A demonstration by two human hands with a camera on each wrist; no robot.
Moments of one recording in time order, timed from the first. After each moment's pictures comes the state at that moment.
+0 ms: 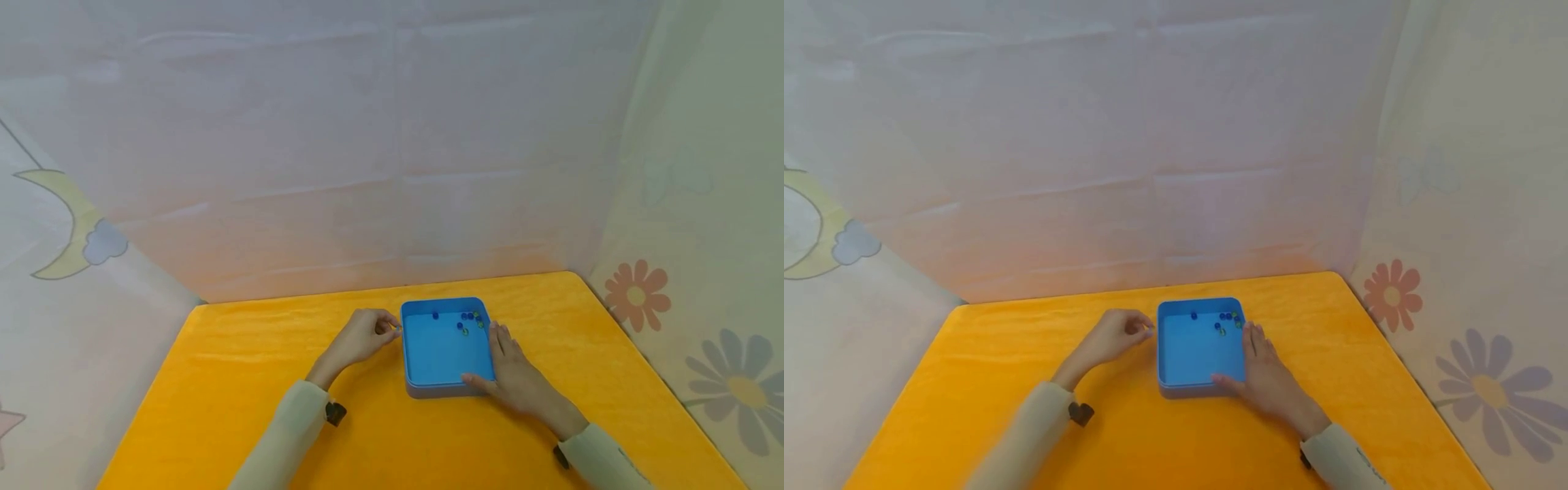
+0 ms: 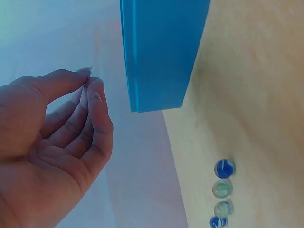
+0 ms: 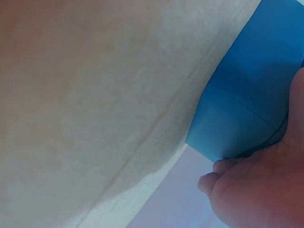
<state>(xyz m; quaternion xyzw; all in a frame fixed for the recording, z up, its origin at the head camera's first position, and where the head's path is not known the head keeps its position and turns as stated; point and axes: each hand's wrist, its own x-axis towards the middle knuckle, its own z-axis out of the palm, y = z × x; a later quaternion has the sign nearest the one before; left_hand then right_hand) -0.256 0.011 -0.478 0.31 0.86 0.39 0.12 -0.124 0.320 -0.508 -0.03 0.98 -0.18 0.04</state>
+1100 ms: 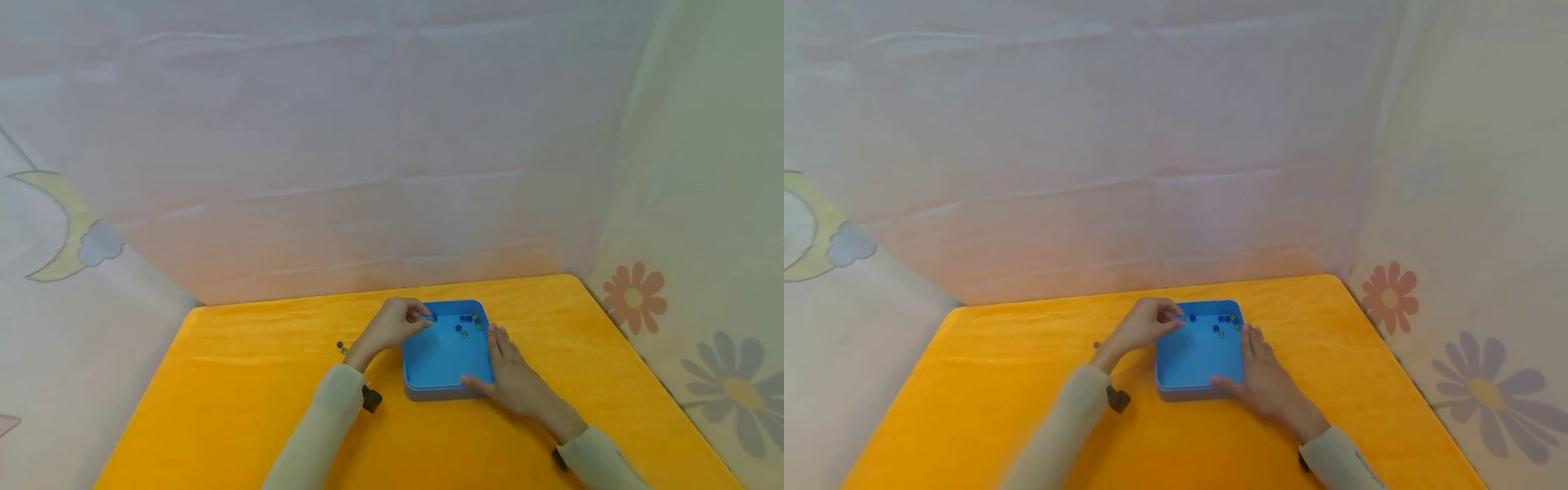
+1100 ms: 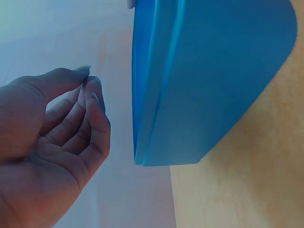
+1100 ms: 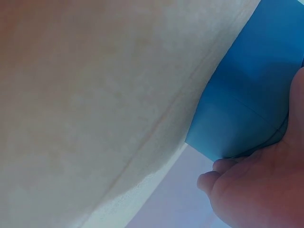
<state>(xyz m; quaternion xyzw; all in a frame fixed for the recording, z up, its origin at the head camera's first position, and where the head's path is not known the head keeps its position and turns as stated) -0.270 0.074 -0.475 0.33 0.84 0.42 0.12 -0.125 0.324 -0.510 -0.02 0.98 -0.18 0.05</state>
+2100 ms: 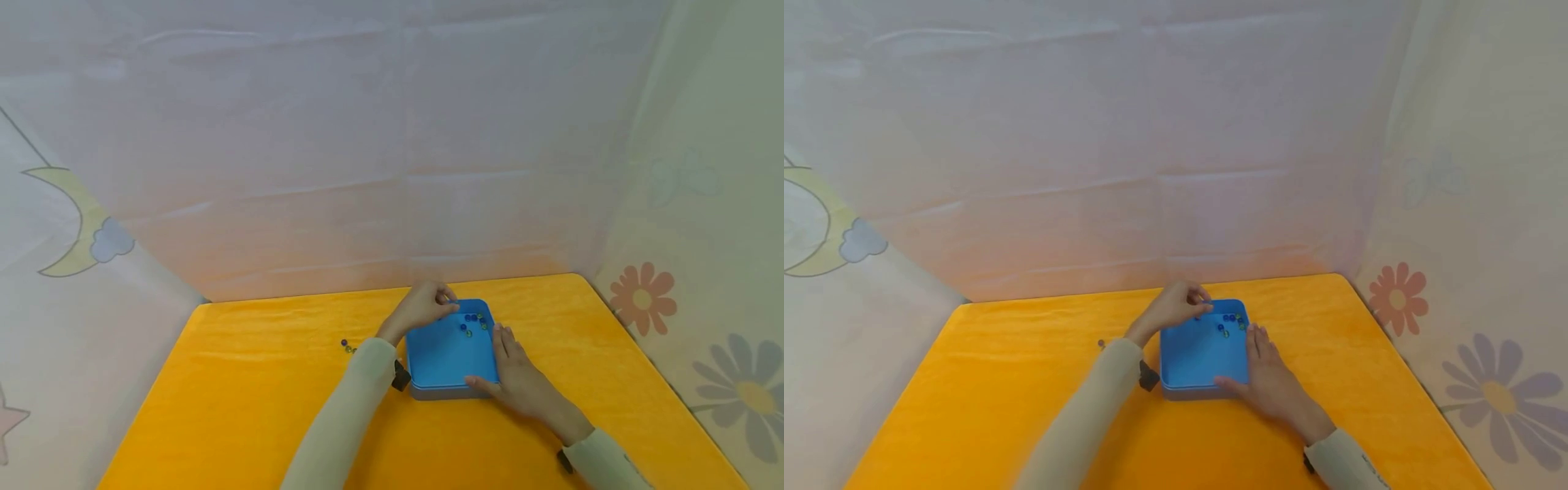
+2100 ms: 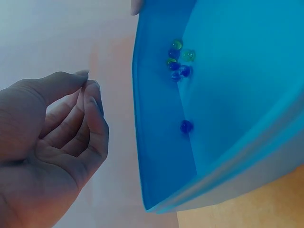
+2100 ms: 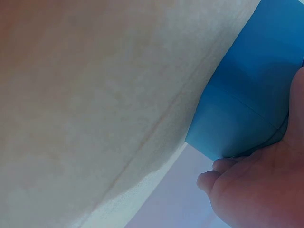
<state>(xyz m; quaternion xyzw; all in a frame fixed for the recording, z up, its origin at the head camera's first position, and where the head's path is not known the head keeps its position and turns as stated) -0.288 0.122 -0.462 0.34 0.83 0.42 0.13 -0.127 0.327 -0.514 -0.03 0.98 -0.18 0.03</state>
